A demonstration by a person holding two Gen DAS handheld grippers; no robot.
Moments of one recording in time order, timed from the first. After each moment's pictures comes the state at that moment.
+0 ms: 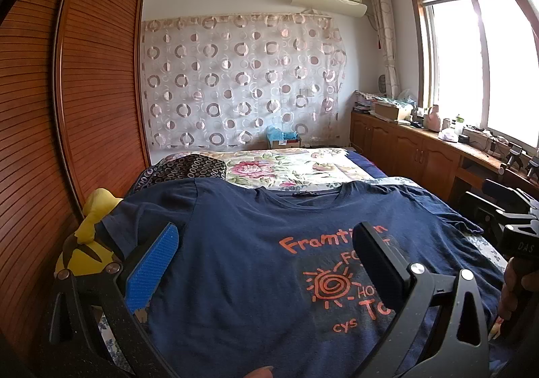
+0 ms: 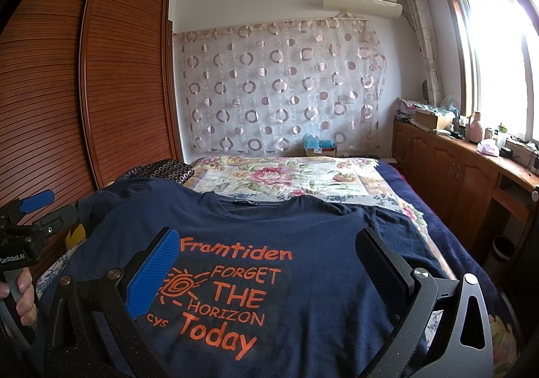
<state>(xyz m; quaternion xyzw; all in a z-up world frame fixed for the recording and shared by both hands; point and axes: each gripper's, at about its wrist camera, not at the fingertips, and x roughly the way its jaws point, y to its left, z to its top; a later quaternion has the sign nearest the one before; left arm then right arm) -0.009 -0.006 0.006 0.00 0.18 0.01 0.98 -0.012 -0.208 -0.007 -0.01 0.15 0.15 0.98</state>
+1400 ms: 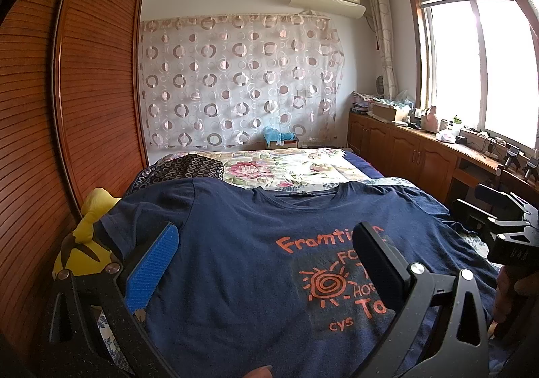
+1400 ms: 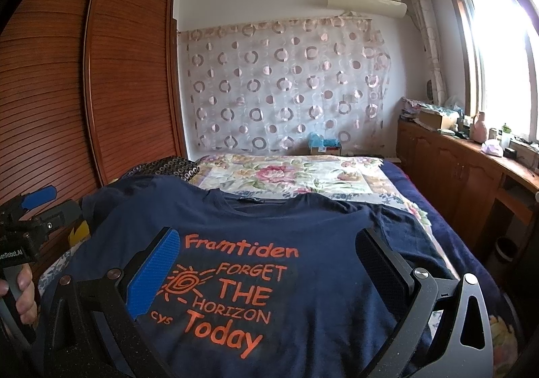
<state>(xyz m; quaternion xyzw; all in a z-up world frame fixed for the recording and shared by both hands) -0.012 -0.010 0.009 0.00 0.18 0.01 0.98 -0.009 -0.206 -0.011 -0.01 0.15 0.16 0.97</state>
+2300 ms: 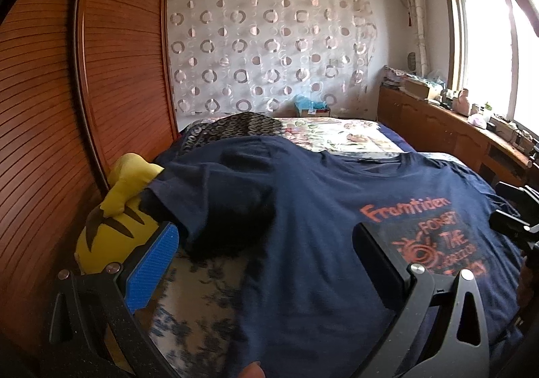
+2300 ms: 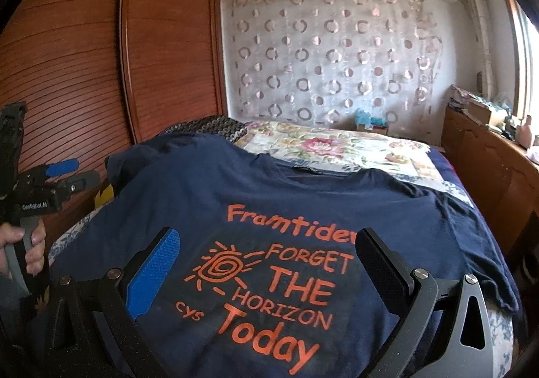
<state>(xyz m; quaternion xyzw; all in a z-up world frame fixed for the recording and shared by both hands) 0.016 0.071 -0.021 -0.01 0.25 0.06 0.97 0.035 -0.184 -0.021 -0.05 0.21 0.26 0.94</state>
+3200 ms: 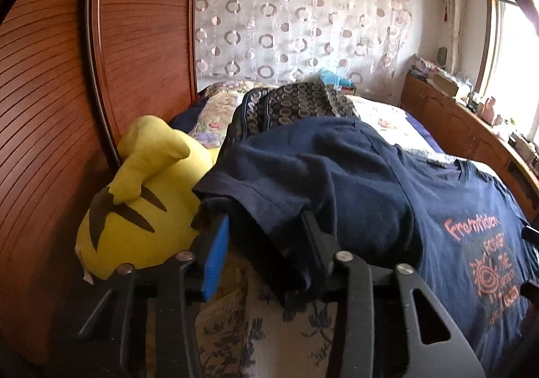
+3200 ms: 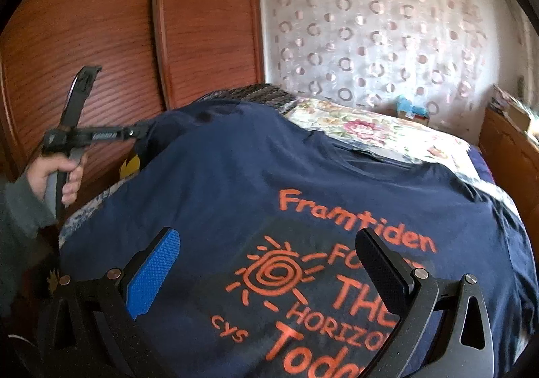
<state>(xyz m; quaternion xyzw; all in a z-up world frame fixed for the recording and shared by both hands) 0.092 0.186 -0.051 -0.07 0.32 0.07 0.94 0.066 -0.162 -0.016 -0.10 0.25 0.33 0.91</state>
